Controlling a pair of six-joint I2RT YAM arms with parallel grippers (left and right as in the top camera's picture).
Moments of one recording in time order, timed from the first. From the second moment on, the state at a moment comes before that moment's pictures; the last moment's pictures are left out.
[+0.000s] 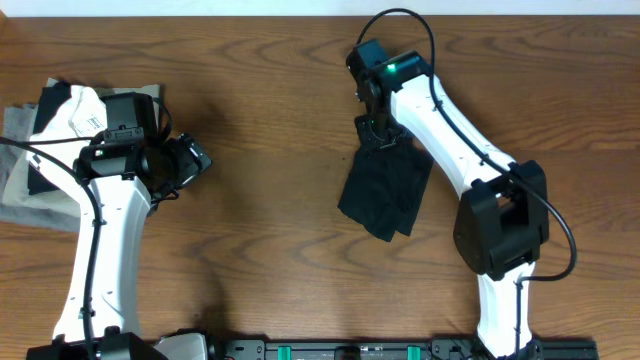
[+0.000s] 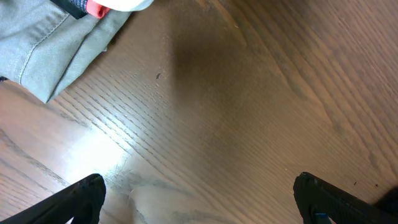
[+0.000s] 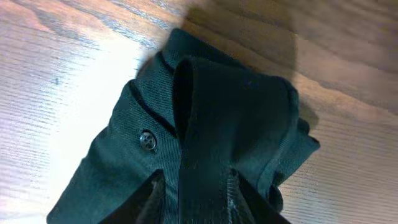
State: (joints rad) left arm 0.13 1.41 1.16 -0.99 0.01 -0.57; right arm 0.47 2.16 1.90 -1.26 0.09 0.21
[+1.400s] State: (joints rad) left arm 0.13 1.41 1.16 -0.99 0.02 -0.57; right arm 0.40 2.13 1.90 -1.70 0.28 0.46
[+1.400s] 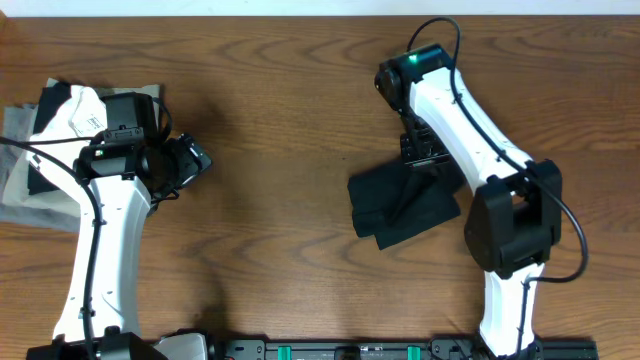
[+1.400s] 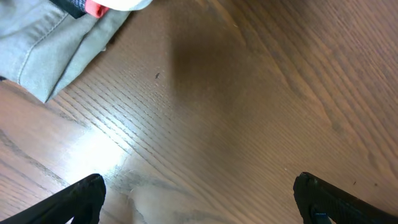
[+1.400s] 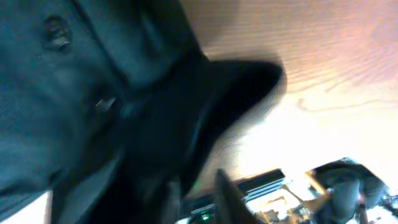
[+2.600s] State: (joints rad) left arm -0.08 1.41 1.16 -0.91 0.21 -0.44; right arm 0.36 1.85 1.43 -1.31 -0.13 0.24
